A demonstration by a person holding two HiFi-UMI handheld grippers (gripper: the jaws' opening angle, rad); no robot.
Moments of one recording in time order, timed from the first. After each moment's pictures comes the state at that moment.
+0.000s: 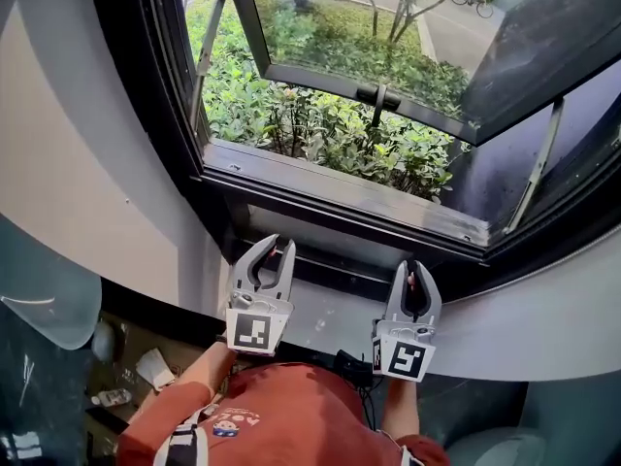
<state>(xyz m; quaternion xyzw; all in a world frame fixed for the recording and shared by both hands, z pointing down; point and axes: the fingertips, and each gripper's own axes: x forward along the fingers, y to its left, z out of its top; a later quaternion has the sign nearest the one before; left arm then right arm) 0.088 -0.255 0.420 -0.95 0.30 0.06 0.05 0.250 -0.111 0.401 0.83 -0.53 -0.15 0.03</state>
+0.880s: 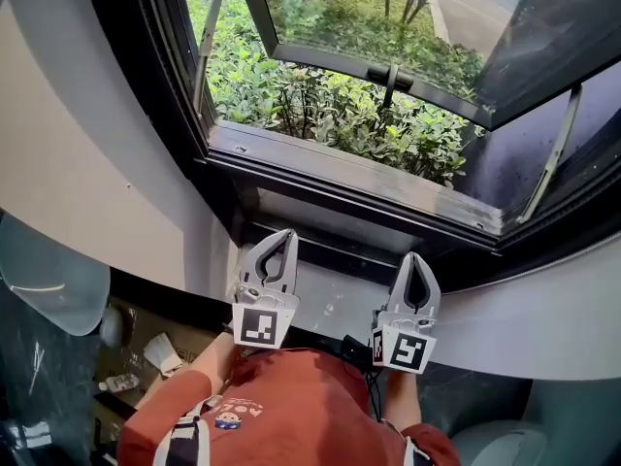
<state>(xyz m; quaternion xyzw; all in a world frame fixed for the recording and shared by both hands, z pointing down) 0.084 -0.245 0.432 -0.95 0.30 0.05 0.07 0.244 -0.113 0.423 0.83 -0.54 -0.12 0.00</state>
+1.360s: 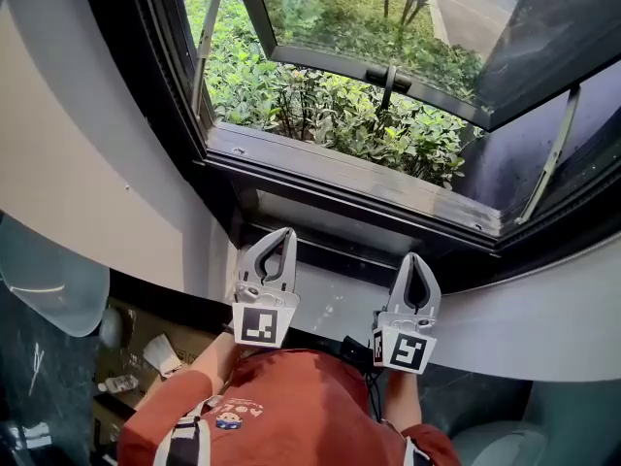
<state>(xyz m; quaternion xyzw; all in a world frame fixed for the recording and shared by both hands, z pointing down) 0.087 -0.249 0.426 -0.95 0.31 0.06 0.07 0.248 -0.113 0.422 0.83 -0.54 -0.12 0.02</state>
